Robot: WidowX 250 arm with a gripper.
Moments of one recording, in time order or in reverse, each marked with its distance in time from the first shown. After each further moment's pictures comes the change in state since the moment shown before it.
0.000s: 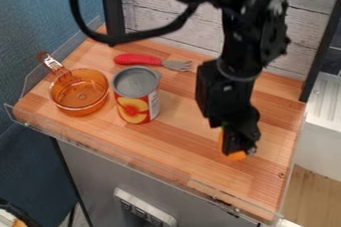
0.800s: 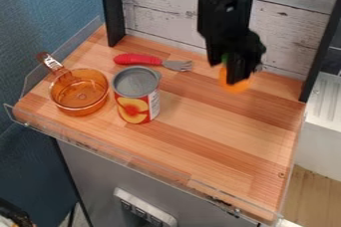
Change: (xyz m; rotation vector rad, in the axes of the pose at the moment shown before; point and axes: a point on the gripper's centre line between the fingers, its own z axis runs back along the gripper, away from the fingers) arm -0.021 -0.059 0.042 0.017 0.041 0.183
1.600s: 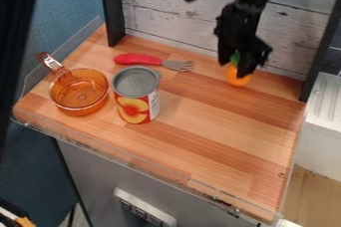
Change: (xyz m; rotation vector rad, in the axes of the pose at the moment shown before) arm -0.066 -0.067 -0.064 -0.009 -0.085 0.166
